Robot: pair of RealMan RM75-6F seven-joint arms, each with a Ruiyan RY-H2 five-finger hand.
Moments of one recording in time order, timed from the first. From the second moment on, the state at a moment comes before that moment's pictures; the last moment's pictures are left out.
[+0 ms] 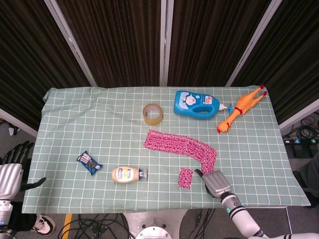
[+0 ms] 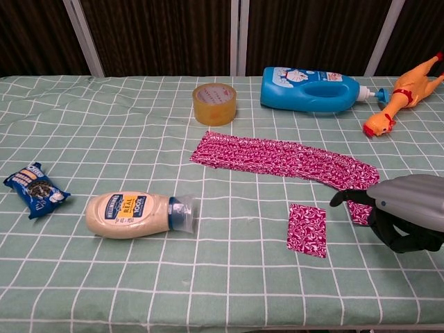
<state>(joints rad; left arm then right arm) -0.06 -1.08 -0.03 -1.72 1.47 1.48 0.04 0.58 -1.38 -0.13 -1.93 -0.90 1.09 -0.72</state>
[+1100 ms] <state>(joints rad) -0.06 -1.09 -0.02 -1.72 1.48 1.47 0.05 0.55 -1.36 -0.12 -1.79 -0.82 1.03 -0.63</state>
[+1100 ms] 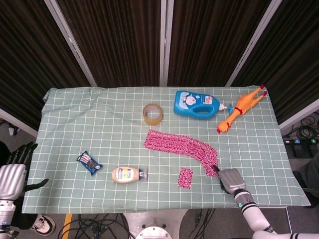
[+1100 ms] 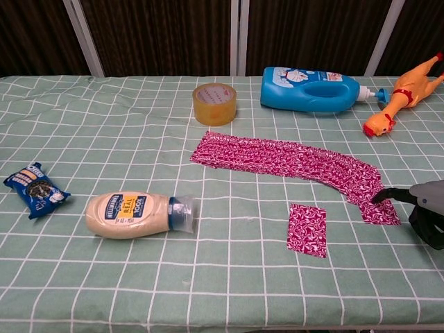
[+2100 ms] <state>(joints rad) -0.08 -1.08 -0.03 -1.75 1.48 1.46 0.09 0.44 -1.21 -0.19 -1.83 -0.89 1.07 -0.53</state>
